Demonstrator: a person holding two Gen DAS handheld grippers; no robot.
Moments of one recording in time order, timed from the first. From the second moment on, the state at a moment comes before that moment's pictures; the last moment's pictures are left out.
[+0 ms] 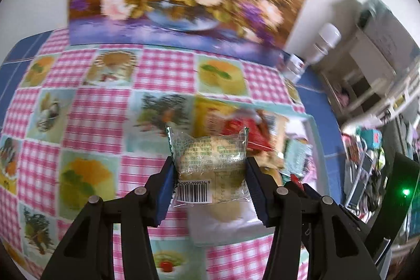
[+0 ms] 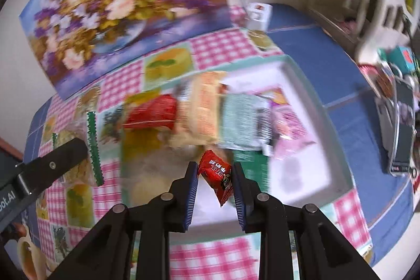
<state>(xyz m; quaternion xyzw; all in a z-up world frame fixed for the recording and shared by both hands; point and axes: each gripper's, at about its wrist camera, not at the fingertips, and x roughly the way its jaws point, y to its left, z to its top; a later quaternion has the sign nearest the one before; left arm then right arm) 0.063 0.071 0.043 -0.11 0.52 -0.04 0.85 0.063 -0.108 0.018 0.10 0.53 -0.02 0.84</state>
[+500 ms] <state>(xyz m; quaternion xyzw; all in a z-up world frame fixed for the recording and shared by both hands) 0.071 0.037 0.017 -0.11 0.55 -0.08 0.83 0.054 -0.117 -0.004 0.12 0.56 -0.01 0.82</state>
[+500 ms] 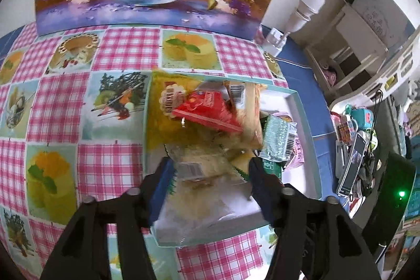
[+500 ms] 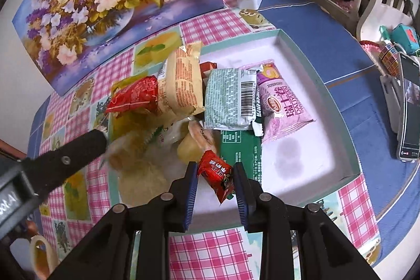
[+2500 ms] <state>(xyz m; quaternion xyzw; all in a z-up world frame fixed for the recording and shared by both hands) -0.019 0.127 0.025 0.02 0.51 0.17 0.84 0.018 -0.073 0.014 0.04 0.50 0.01 0.87</state>
